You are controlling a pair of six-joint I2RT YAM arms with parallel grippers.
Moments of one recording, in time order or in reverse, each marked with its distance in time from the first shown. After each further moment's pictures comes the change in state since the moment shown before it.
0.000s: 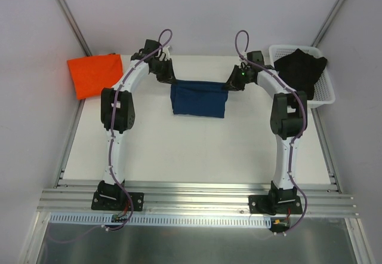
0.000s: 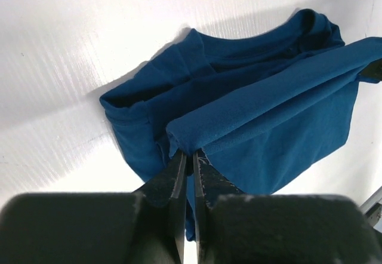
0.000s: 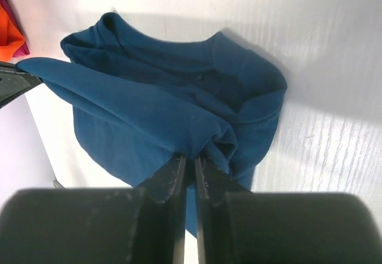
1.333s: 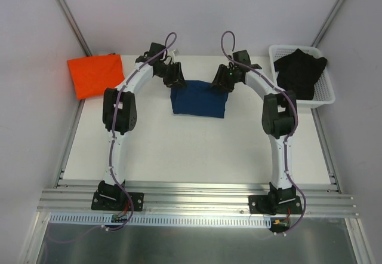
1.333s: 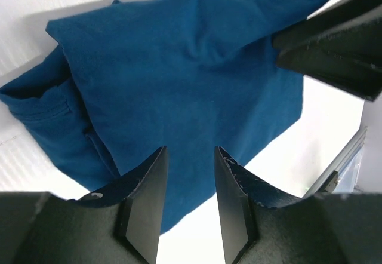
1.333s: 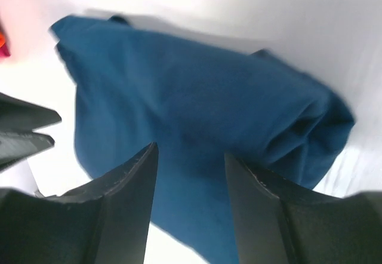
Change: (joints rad) left arm -0.047 -0.021 -0.058 0.035 0.134 -0.077; right arm 0.104 0.058 0.096 -0.012 0.095 0.016
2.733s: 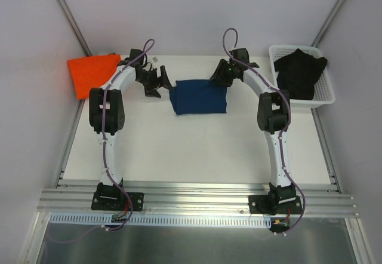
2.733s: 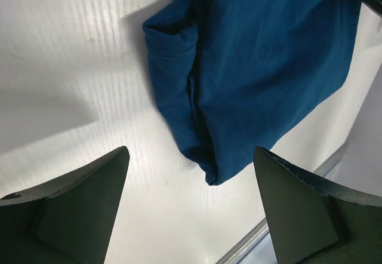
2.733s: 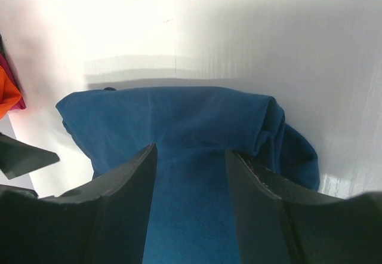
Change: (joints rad) left arm 0.157 -0.098 -0.213 -0.023 -0.009 -0.008; right arm -0.018 0.187 0.219 0.046 0.035 0.081
